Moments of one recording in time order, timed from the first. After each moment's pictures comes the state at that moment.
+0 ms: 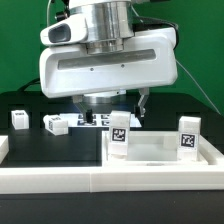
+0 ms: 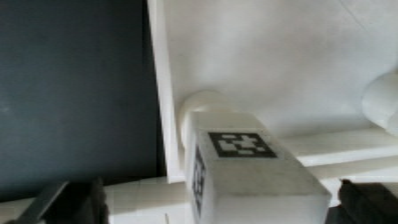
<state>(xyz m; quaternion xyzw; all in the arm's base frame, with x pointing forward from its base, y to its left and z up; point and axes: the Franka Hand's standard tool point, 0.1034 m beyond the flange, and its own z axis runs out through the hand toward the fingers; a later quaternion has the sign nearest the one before) 0.605 -0.019 0.089 -1.00 0.05 -0.02 0.06</state>
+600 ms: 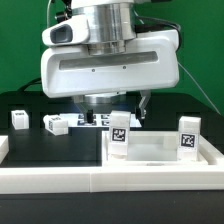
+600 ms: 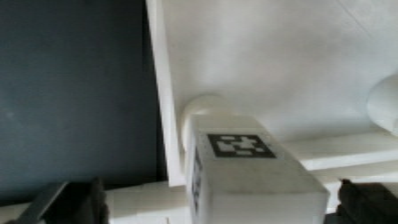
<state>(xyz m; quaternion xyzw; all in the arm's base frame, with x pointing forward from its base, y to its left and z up) 0.617 -0.015 0.086 -1.00 0.05 0.00 0.05</state>
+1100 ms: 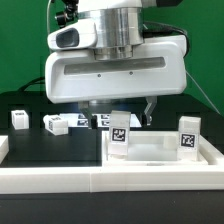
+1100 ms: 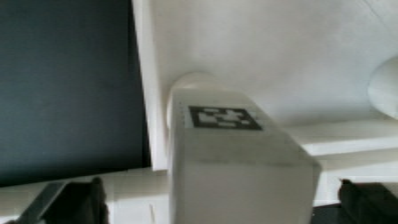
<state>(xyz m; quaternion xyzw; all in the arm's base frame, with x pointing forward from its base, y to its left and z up) 0.617 -0.011 0.078 -1.00 0.05 -0.01 0.05</state>
